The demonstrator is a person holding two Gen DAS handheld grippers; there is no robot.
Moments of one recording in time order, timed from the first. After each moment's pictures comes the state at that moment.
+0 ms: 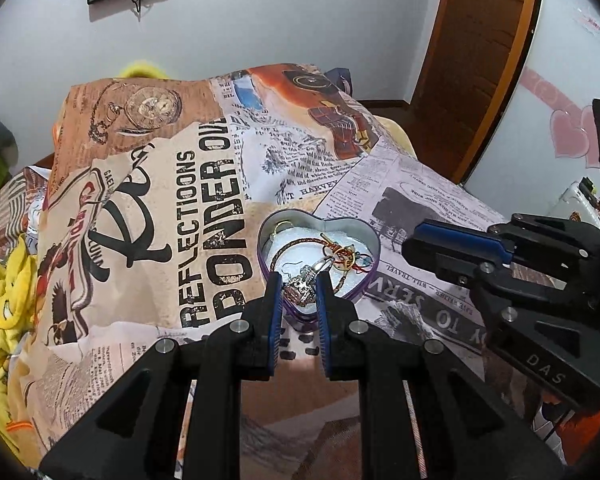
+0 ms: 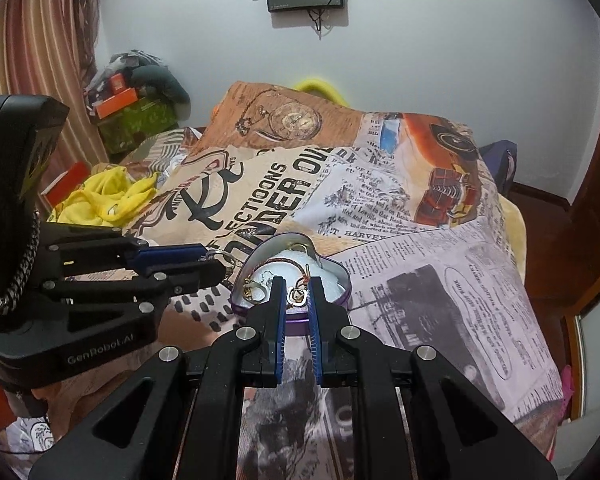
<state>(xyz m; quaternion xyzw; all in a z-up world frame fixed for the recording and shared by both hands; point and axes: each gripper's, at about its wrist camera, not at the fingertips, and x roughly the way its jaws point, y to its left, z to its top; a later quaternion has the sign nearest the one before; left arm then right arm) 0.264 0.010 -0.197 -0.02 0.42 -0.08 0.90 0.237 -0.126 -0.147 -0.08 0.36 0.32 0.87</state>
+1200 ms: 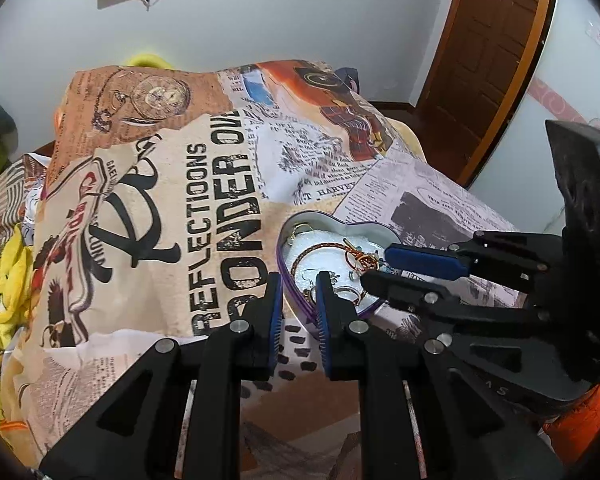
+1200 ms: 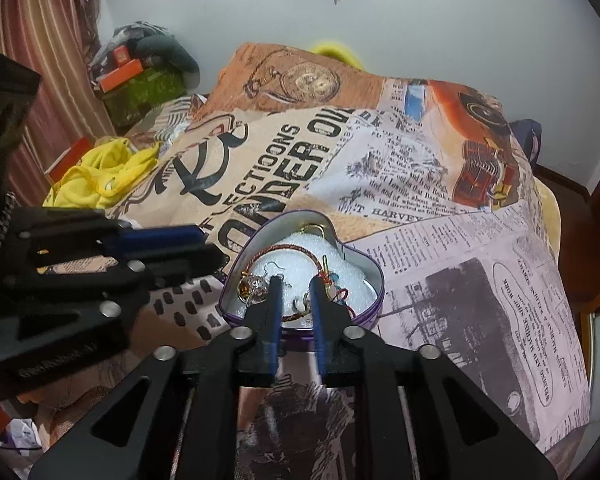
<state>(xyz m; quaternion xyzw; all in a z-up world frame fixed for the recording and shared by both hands) 0.274 0.030 -0.202 -0.04 0.43 -0.07 0.90 0.262 -0.100 -0.178 -0.09 0.41 0.34 0.84</state>
